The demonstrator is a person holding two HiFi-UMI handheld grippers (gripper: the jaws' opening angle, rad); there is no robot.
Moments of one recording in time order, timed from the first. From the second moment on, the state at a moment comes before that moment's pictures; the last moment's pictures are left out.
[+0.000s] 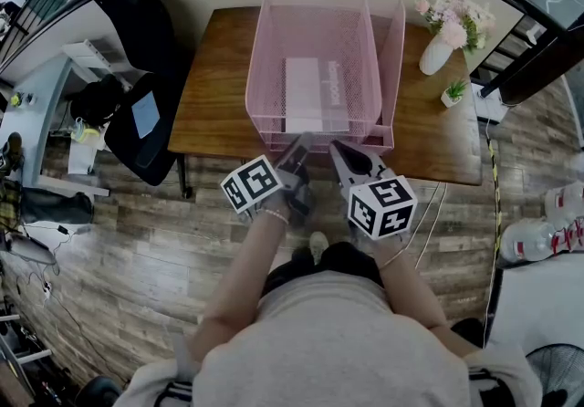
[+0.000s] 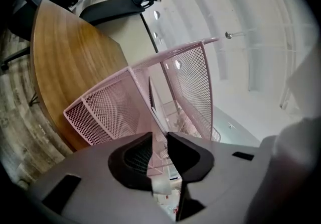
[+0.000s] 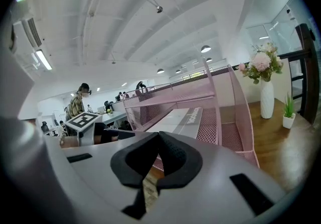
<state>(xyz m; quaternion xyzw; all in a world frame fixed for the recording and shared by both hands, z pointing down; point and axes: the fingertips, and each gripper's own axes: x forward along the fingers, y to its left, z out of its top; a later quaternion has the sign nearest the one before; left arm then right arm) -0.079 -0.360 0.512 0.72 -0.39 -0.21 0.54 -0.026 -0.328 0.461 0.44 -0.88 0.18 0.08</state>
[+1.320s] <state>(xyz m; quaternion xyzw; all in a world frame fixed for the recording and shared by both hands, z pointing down) -0.088 -0.292 0.444 0.86 -0.43 -0.02 0.28 -0.034 -0.276 0.423 0.42 -0.89 0.12 0.08</state>
